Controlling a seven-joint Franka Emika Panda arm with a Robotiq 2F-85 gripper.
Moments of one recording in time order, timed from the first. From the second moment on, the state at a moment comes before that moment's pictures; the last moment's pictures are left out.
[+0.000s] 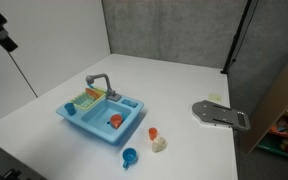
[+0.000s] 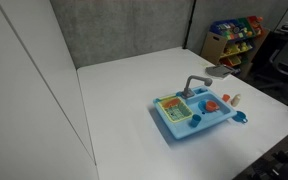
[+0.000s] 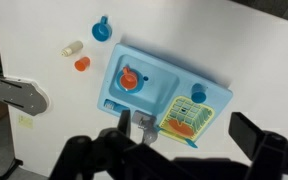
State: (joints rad) arm 0.08 -0.90 0.07 -2.75 -0.08 2.08 -0.09
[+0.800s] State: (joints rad) arm 0.05 -0.62 0.05 -2.49 -0.06 1.94 -0.01
